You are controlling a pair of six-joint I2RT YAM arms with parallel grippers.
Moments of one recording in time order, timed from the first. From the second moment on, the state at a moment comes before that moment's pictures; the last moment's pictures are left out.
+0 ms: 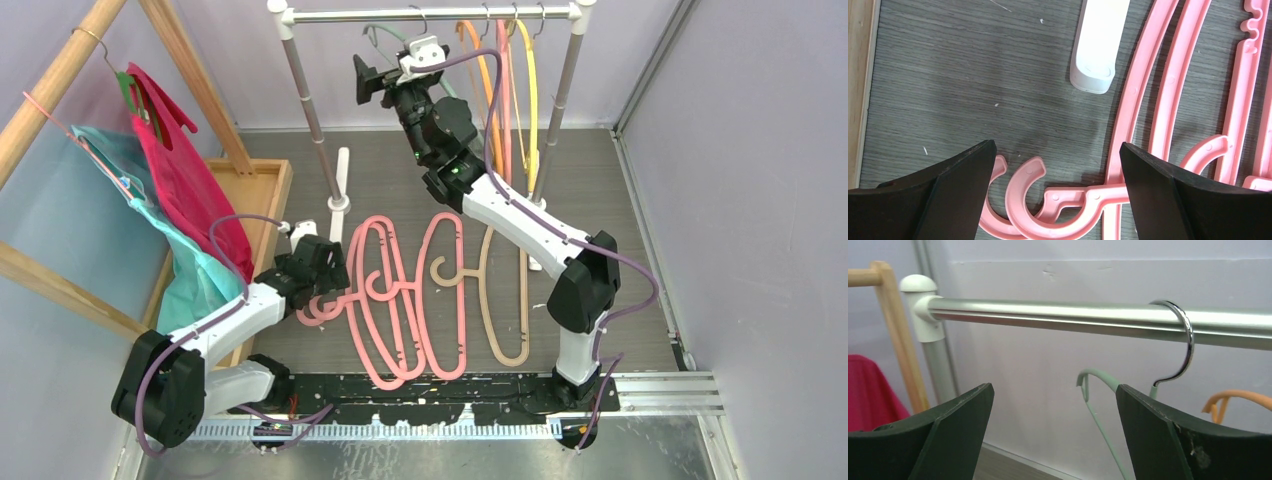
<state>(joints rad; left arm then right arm) -0.46 1.13 0.54 -0.32 -0.37 -0.58 0.78 1.85 1.84 0.56 0.29 -0.16</state>
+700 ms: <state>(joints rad) -0.46 1.13 0.54 -0.31 -0.36 -0.58 0.54 1.62 1.49 0.64 0.50 -0.19</state>
